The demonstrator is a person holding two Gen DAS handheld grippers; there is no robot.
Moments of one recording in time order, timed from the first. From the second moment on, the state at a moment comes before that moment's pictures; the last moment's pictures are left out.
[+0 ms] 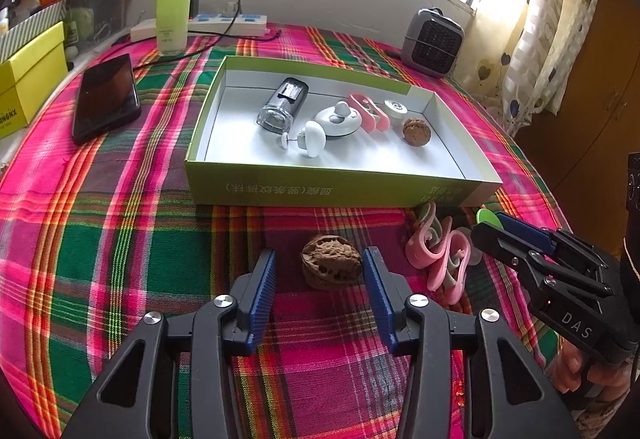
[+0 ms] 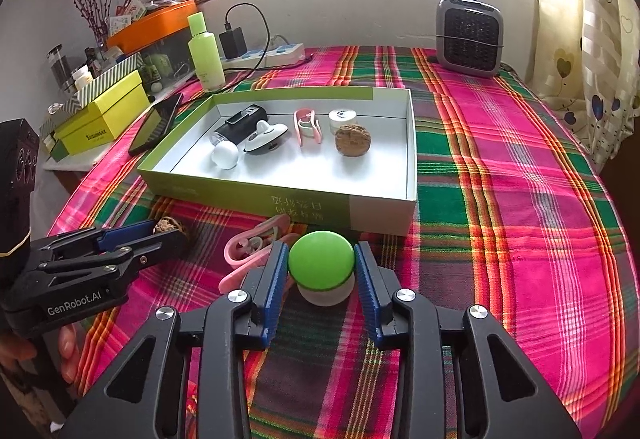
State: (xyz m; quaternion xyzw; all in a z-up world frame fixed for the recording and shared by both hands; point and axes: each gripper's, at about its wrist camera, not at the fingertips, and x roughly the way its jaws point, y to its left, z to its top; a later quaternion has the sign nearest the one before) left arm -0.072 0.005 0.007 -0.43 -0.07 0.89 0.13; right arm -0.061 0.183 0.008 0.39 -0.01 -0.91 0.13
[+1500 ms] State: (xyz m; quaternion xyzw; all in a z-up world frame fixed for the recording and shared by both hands) left arm -0.064 0.005 0.021 -0.41 -0.07 0.90 0.13; right arm -0.054 0.191 0.019 0.38 -0.03 -0.92 0.13
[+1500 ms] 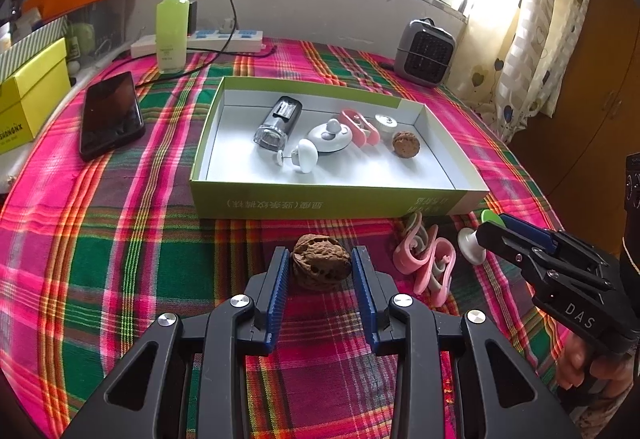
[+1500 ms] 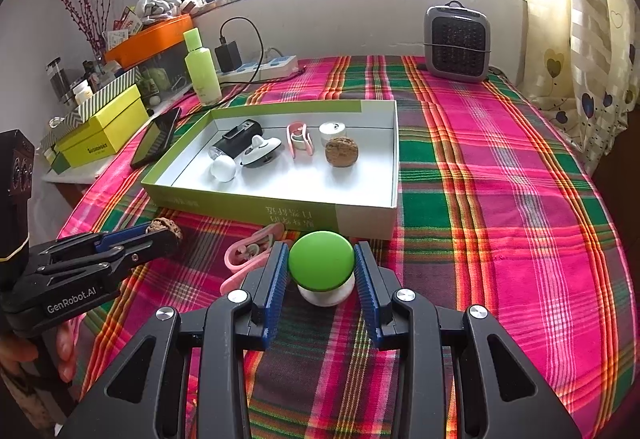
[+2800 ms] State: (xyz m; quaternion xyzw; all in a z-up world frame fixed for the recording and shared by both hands) left arm -0.091 0.014 0.052 -0.38 -0.07 0.91 0.14; right arm -0.082 0.196 0.047 0.36 -0.04 -0.92 0.14
